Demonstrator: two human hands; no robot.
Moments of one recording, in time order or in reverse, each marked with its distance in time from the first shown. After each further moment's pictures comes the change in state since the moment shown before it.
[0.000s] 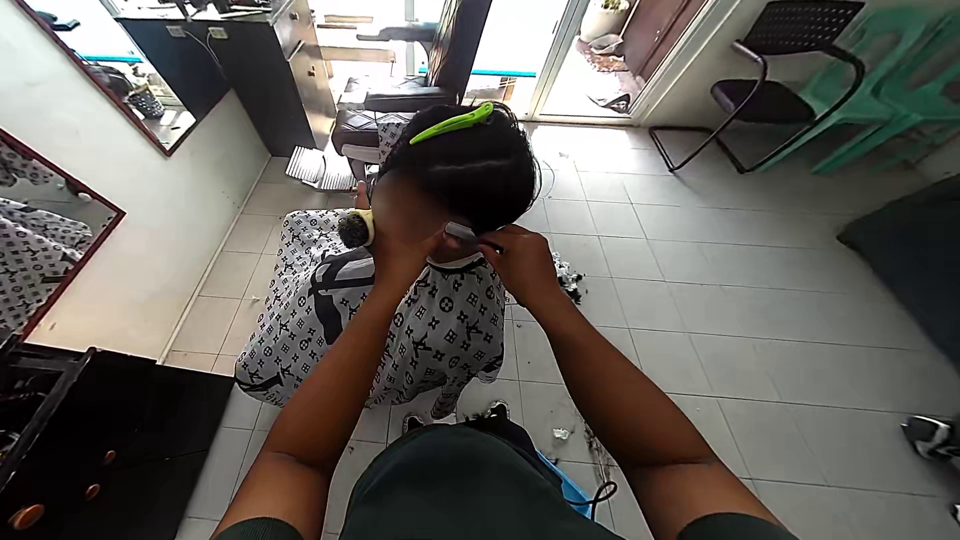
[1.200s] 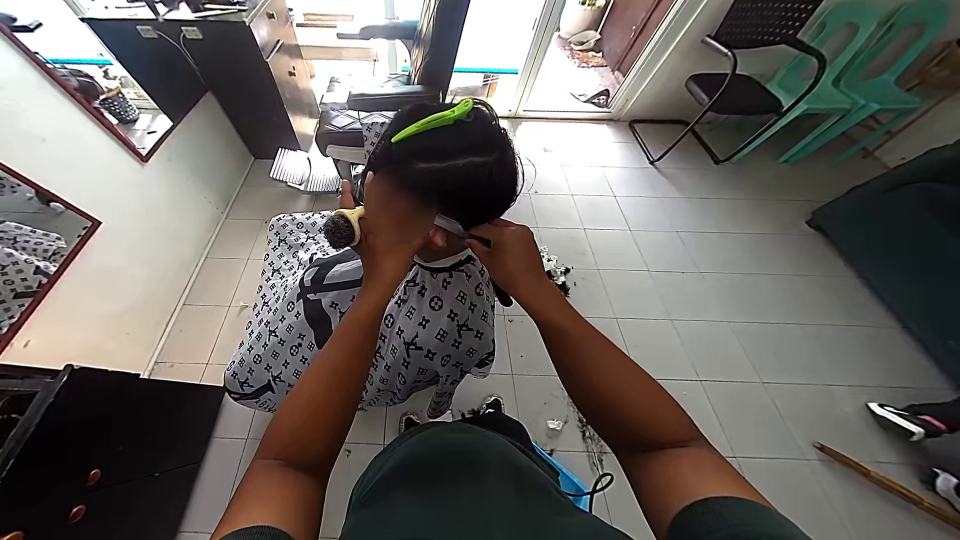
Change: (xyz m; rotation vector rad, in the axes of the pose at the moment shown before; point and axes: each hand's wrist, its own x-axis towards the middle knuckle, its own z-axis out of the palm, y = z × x) left_hand 0.005 0.001 0.002 0.040 -0.018 -0.025; right_hand 0.008 0.003 -0.002 0.020 -0.024 0.042
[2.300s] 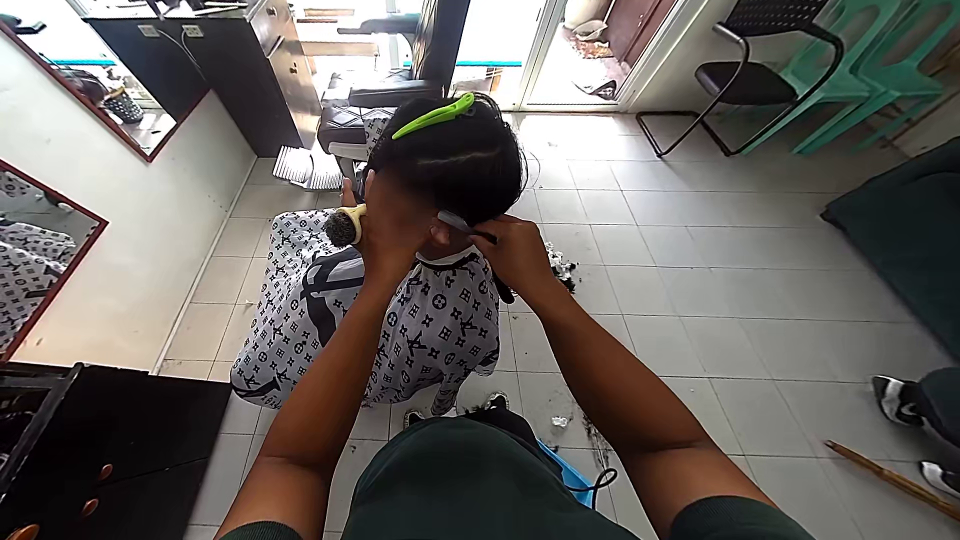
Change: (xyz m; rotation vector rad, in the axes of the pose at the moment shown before) left_hand 0.001 -0.002 0.000 -0.008 0.001 0.004; right_hand 0.001 0.003 0.000 0.013 0.012 -0.013
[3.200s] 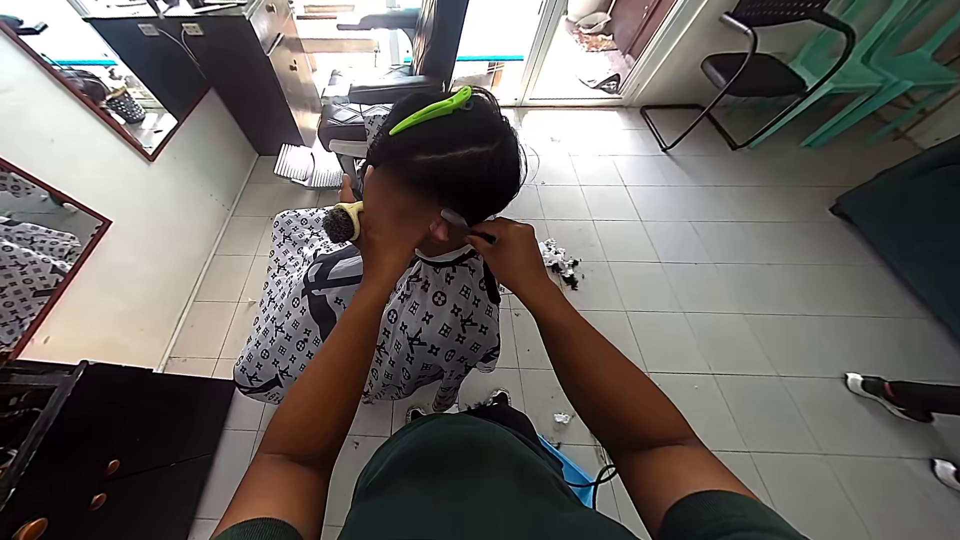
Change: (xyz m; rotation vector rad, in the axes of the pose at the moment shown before) left_hand 0.000 0.001 -0.001 0.027 0.000 0.005; right_hand -0.006 0.005 0.011 0.103 0.036 0.023
